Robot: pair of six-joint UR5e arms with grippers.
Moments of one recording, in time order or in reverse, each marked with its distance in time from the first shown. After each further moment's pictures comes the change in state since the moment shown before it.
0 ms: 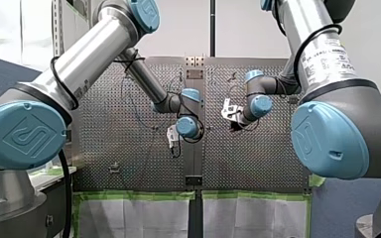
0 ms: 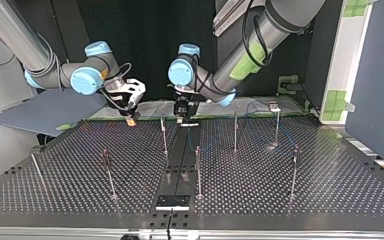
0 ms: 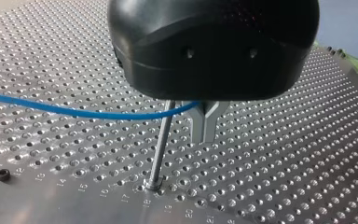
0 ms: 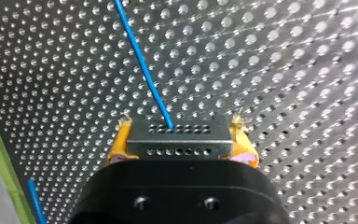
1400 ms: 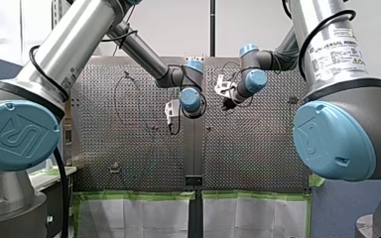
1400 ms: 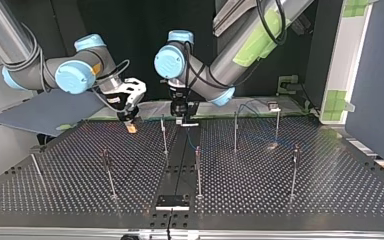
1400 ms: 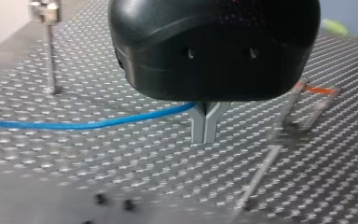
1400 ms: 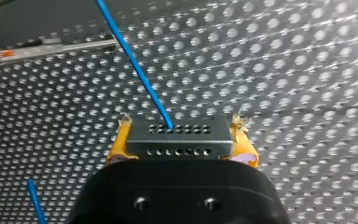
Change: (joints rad) left arm -0.064 0.173 0.001 -0.188 -0.149 0.020; right arm 0.057 -0.138 -0.051 0.135 -0.006 0.039
